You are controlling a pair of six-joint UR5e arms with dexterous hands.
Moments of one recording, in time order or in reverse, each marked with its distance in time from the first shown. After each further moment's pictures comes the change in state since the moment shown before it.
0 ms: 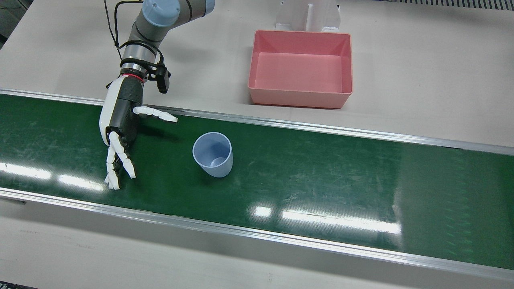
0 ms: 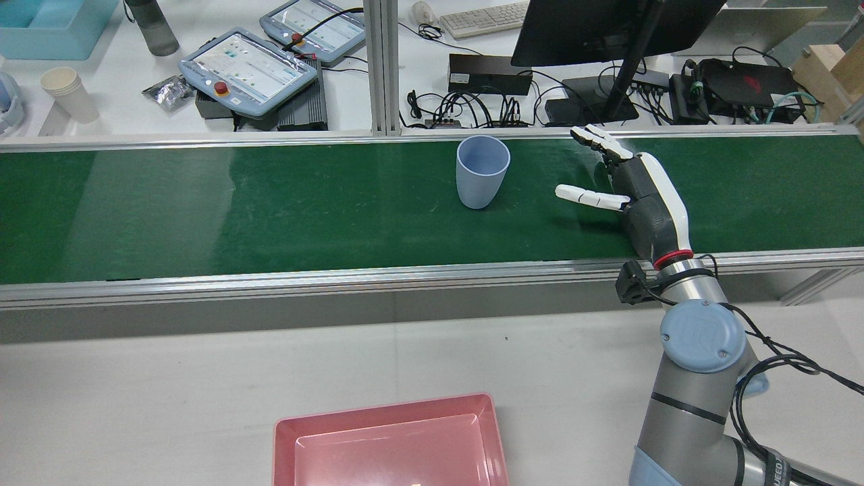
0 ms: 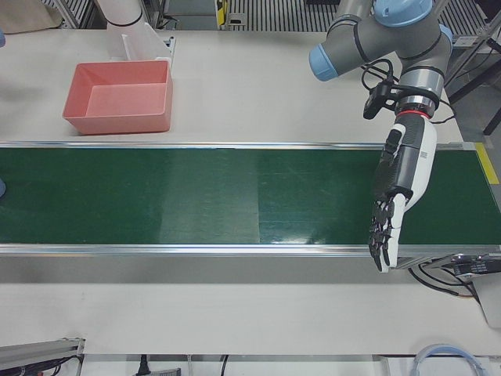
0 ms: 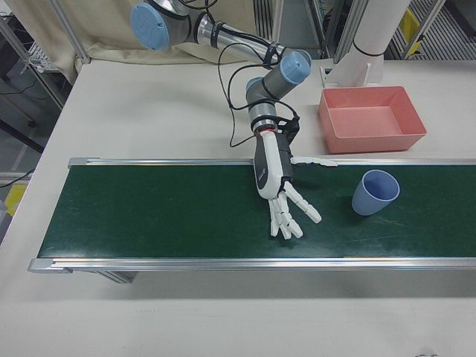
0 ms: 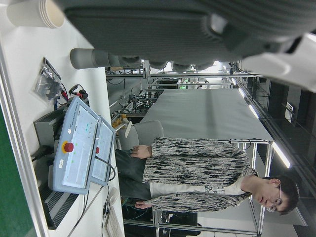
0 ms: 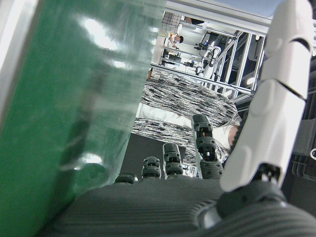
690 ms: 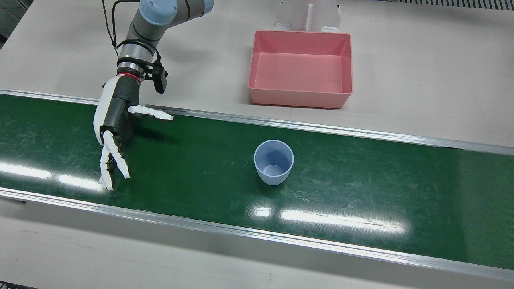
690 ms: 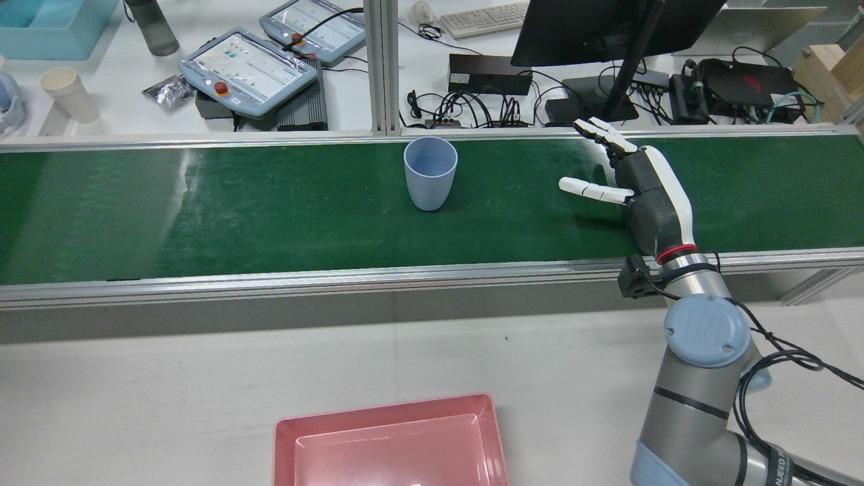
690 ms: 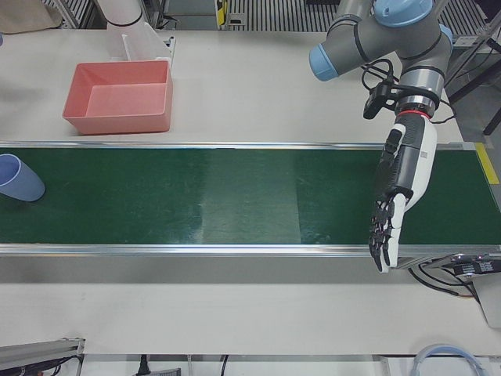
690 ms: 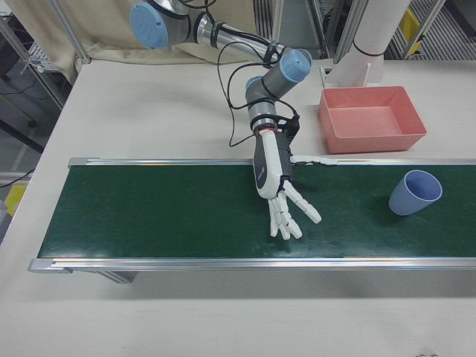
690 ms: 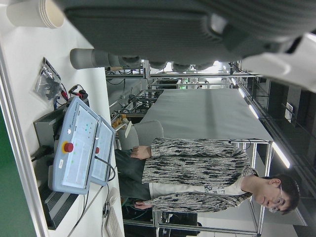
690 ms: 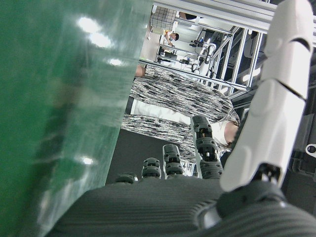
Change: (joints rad) left arm 0.000 0.000 0.000 0.000 0.000 0.000; right arm 0.015 0.002 0.009 0.000 -0.001 0.003
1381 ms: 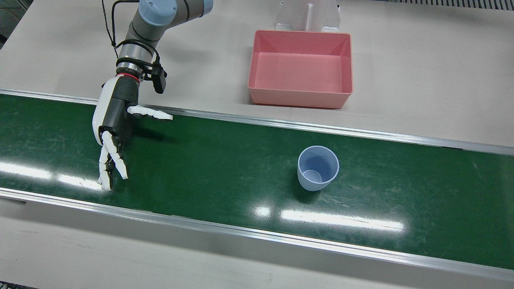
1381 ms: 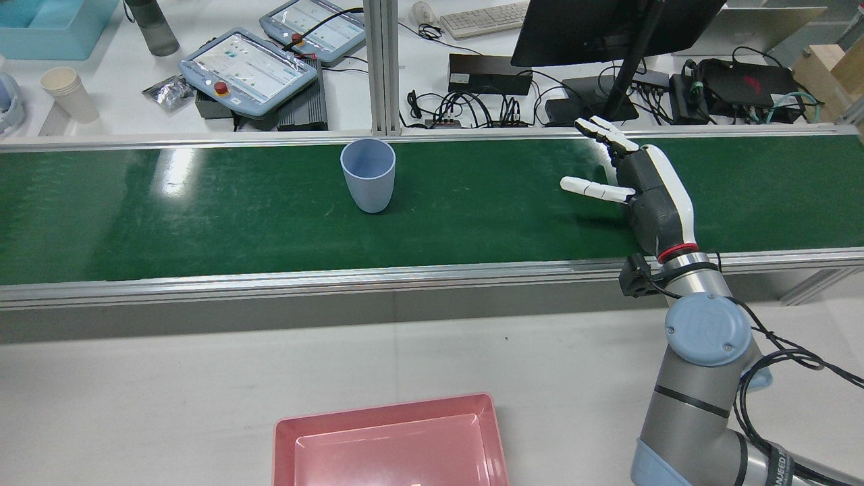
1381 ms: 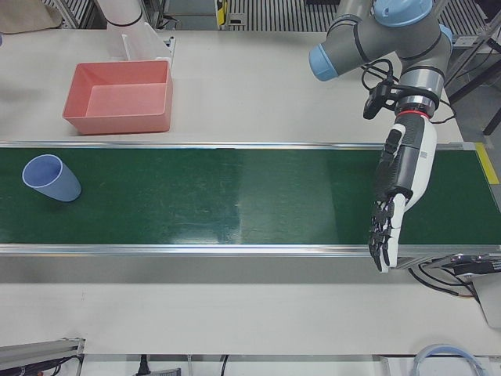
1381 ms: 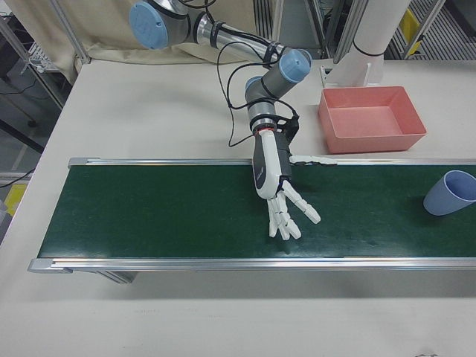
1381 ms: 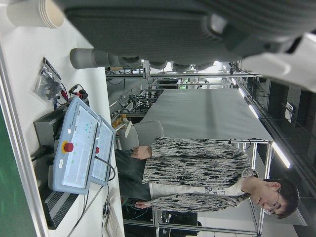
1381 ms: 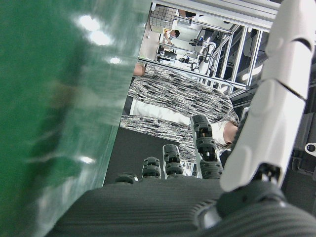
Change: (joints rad) left arm 0.000 0.000 0.000 0.000 0.000 0.000; right arm 0.004 0.000 0.000 -0.001 0.000 0.002
